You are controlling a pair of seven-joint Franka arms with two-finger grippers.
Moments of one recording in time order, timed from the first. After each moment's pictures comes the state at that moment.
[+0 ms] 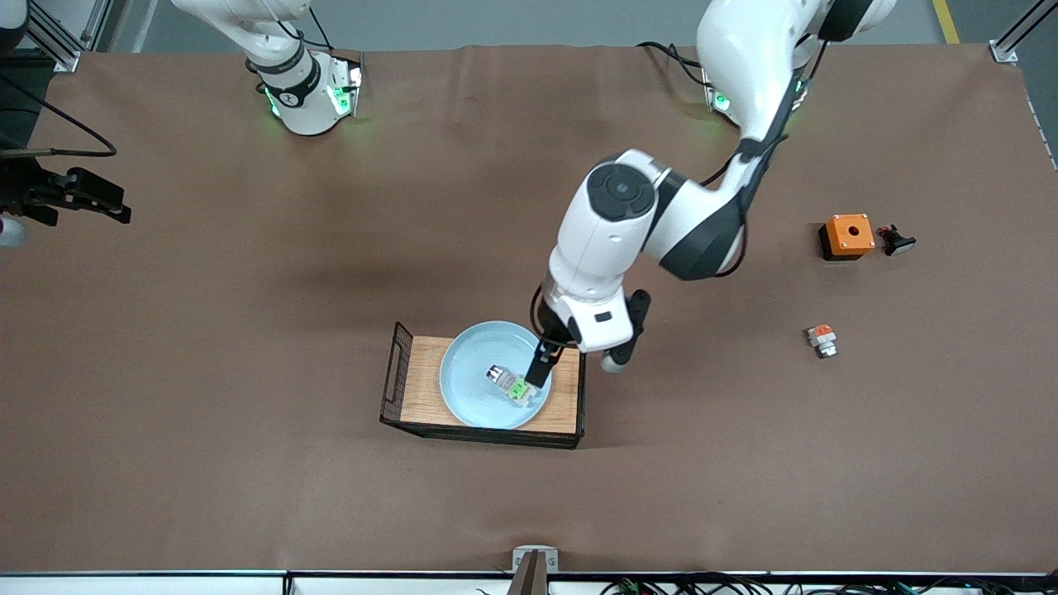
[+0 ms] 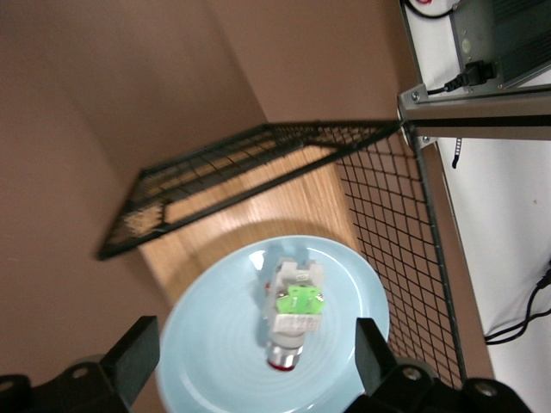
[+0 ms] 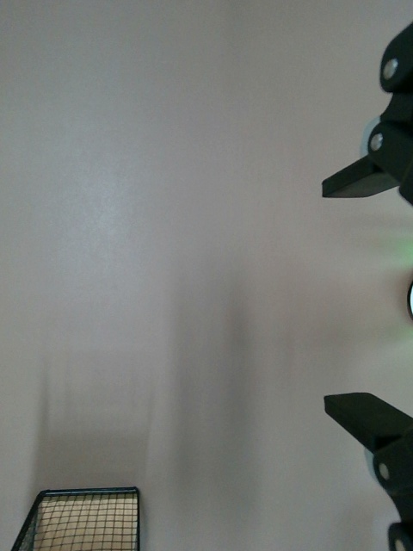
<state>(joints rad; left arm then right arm) -0.66 0.67 0.02 -1.13 -0.05 2.12 -1.71 -0.10 0.00 0.03 -1.58 -0.01 1.49 -0.09</state>
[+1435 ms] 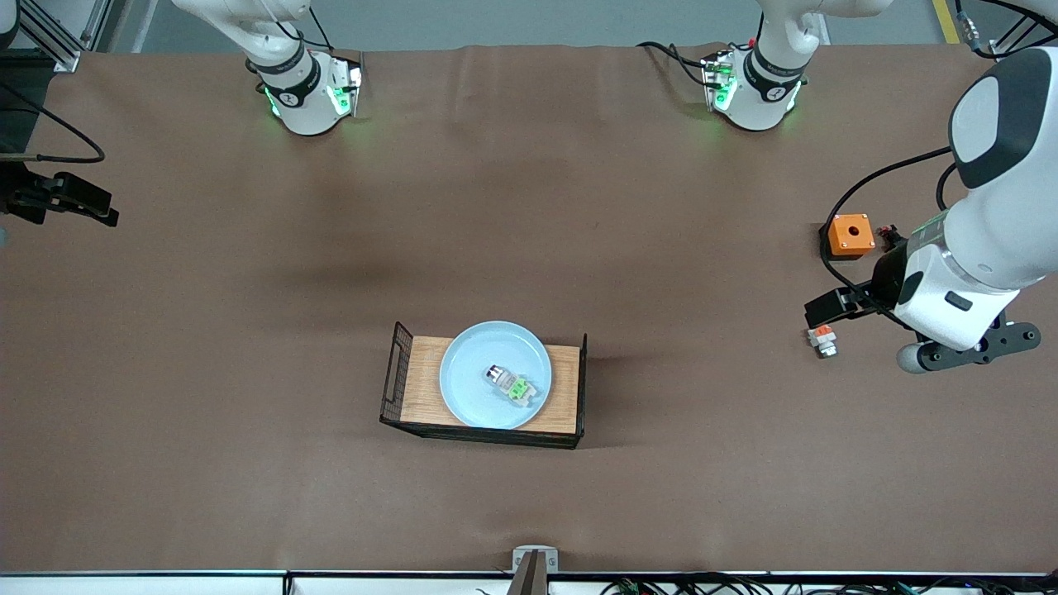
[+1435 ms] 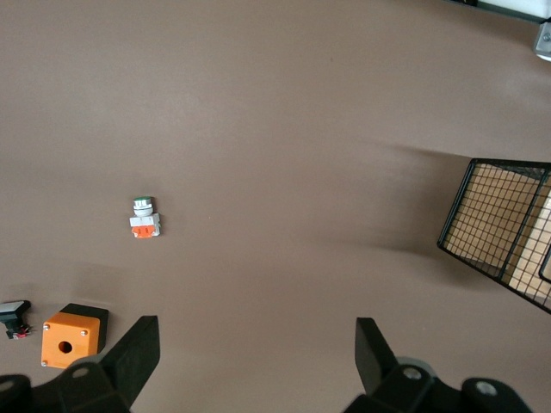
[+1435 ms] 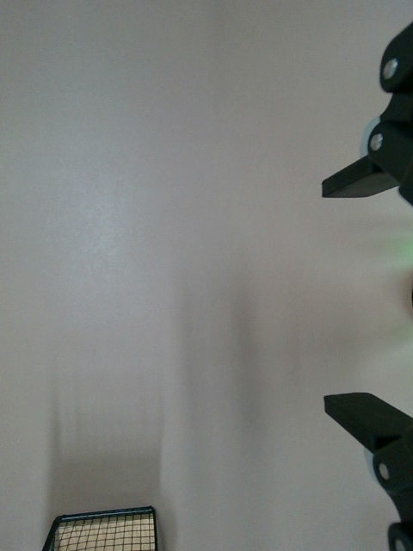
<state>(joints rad) -0.22 0.39 0.04 -1.16 -0.07 1.54 -0.37 -0.11 0.00 0.03 -1.58 -0.03 1.50 -0.05</state>
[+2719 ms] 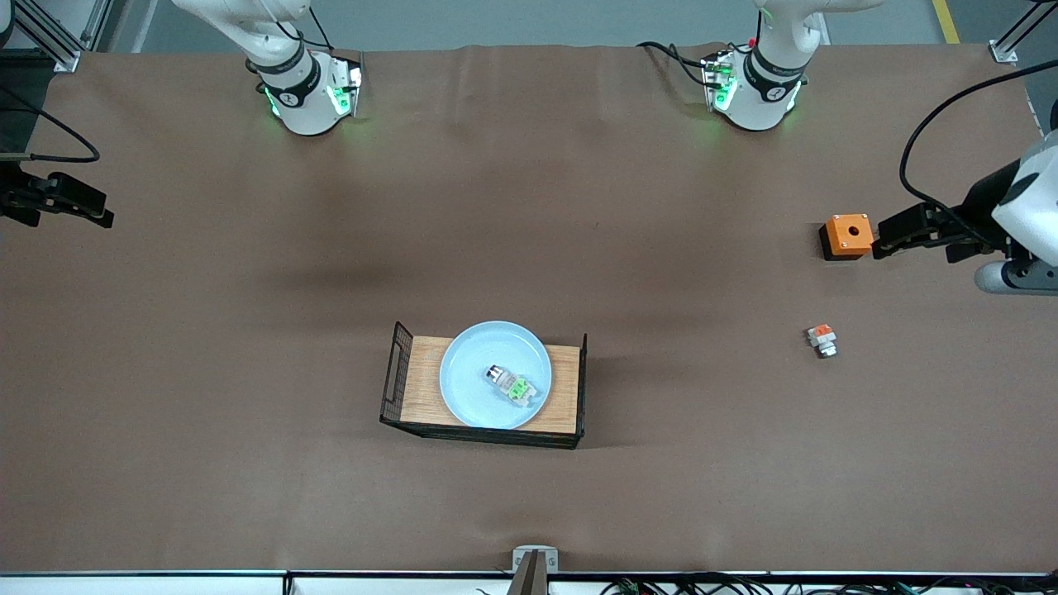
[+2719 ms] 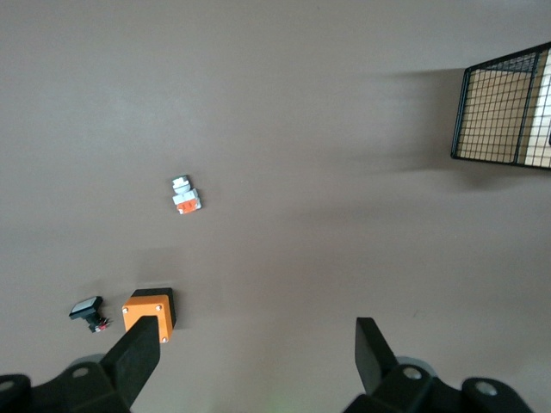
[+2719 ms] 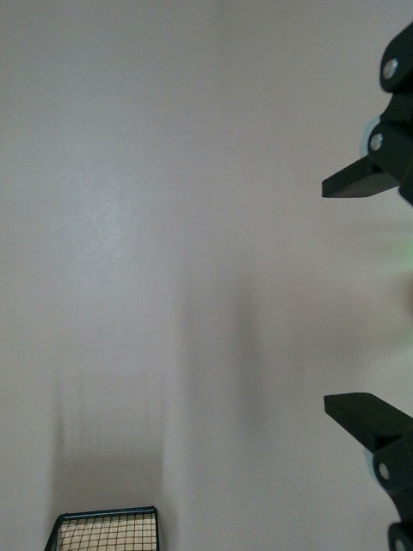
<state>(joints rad) 0.00 0.21 -0.12 -1.25 -0.06 1.41 -0.08 -0.11 0.00 0.03 -1.58 -0.03 1.51 -0.07</state>
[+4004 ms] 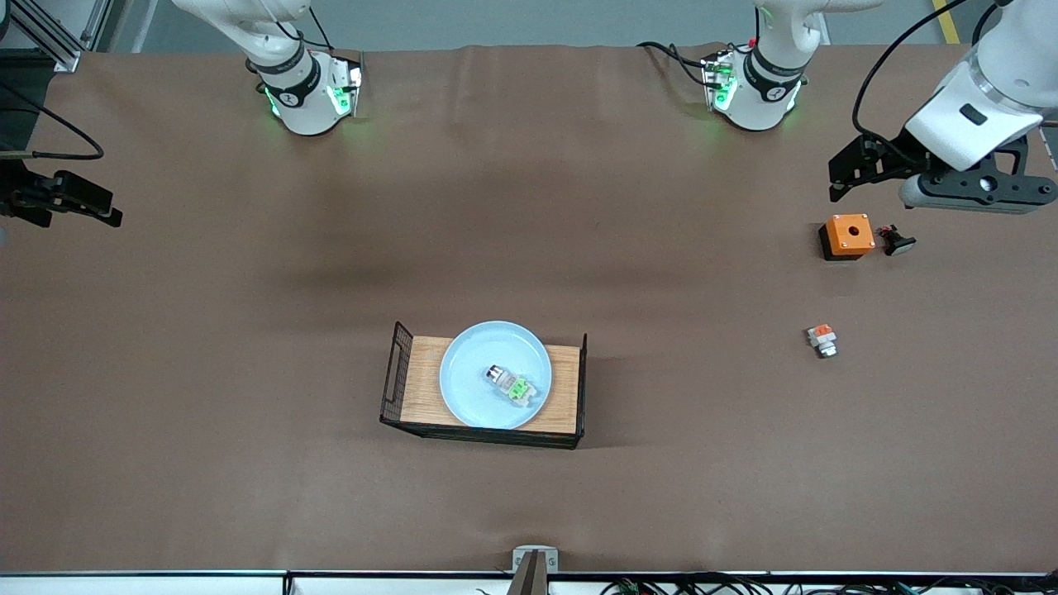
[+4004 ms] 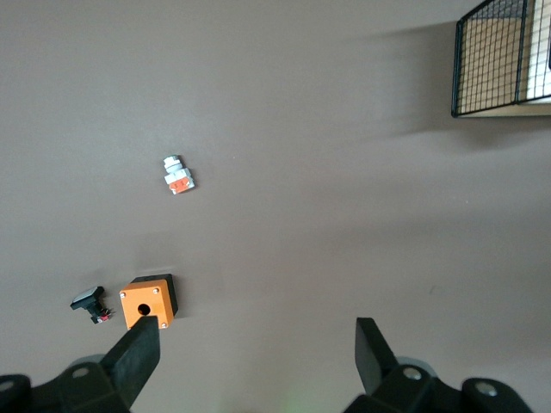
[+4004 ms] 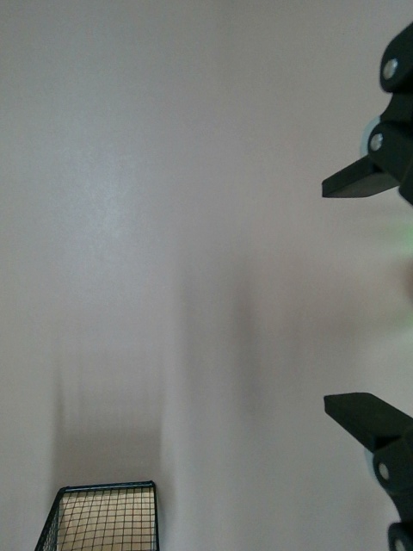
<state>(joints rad) -0.01 -0.10 -0.18 -1.68 -0.04 1.59 -0.06 -0.11 0.00 0.03 -1.58 0.01 1.50 -0.07</state>
